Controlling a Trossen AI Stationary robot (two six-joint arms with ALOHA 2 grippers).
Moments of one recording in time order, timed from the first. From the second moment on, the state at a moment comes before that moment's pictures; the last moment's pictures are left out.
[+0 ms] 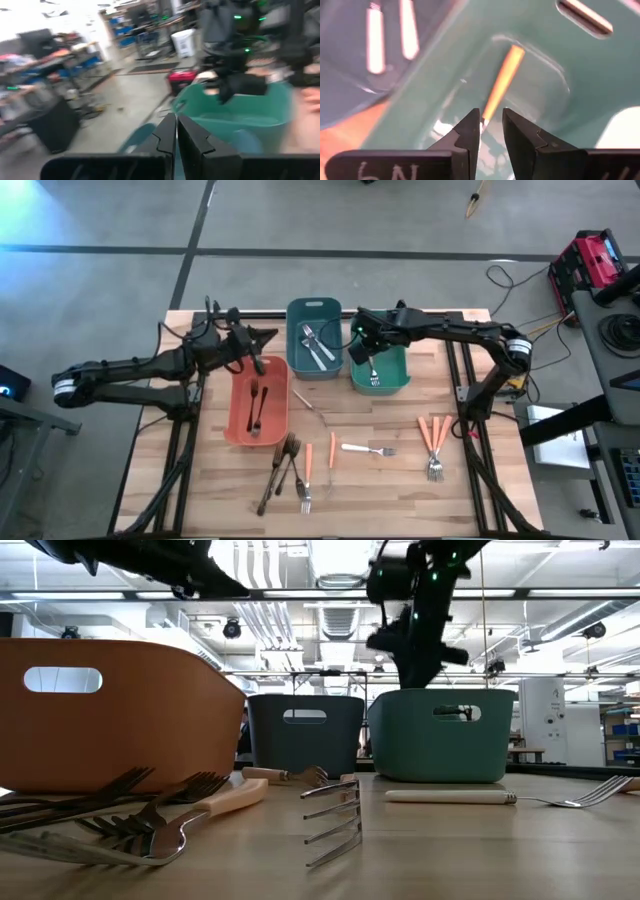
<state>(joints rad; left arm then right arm) 0.27 0.88 0.62 0.20 -0.25 0.25 -0.38 1.65 1.37 -0.92 0.24 0.56</state>
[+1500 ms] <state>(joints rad) -0.20 1.01 0.62 0.26 -0.23 -0.07 0.08 1.86 1.46 -0.56 0.23 0.34</state>
